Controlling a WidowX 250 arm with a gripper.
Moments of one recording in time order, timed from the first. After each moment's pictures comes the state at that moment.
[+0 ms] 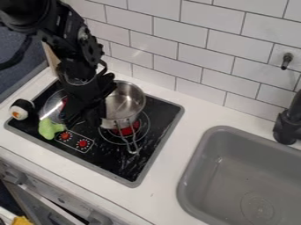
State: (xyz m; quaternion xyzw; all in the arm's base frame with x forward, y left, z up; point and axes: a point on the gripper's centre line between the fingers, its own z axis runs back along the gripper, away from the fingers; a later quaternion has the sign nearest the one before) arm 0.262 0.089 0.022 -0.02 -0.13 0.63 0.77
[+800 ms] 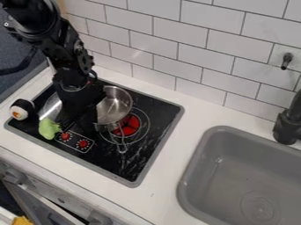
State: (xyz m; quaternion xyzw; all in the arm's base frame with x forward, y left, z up) arm 0.271 0.122 -0.020 0.00 -0.09 0.65 0.76
